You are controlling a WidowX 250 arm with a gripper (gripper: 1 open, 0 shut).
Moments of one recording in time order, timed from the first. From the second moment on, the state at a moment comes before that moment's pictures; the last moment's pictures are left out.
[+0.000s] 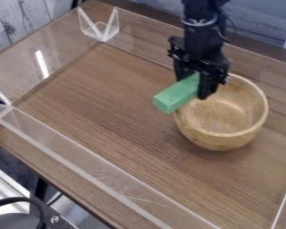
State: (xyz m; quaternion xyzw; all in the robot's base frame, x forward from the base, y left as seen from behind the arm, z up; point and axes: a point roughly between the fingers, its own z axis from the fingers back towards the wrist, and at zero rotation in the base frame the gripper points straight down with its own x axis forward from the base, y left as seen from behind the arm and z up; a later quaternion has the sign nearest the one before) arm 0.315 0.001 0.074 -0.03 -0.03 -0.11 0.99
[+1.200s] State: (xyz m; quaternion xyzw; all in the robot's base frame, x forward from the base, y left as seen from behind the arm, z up) arm 0.297 0.045 0.034 -0.01 0.01 -0.08 1.00
